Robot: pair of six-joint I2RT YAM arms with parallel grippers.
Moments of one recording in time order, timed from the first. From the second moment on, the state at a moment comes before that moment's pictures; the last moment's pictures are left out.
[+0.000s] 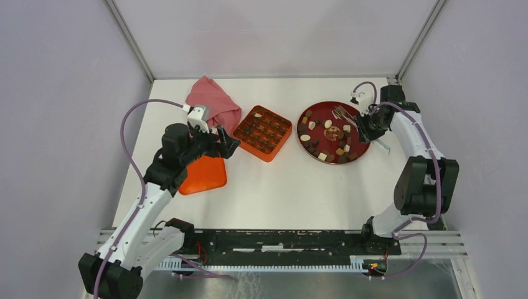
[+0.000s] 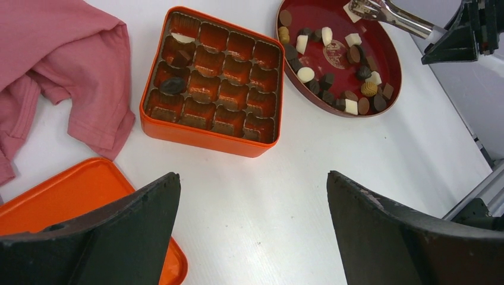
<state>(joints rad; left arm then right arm) -0.31 0.89 0.79 -0.26 0.29 -0.26 -0.10 1.64 1.32 -0.87 -0.25 -0.57</state>
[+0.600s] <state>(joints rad) -0.31 0.78 0.70 -0.20 0.21 -0.26 0.14 1.39 1.02 -0.38 -0.89 -0.49</state>
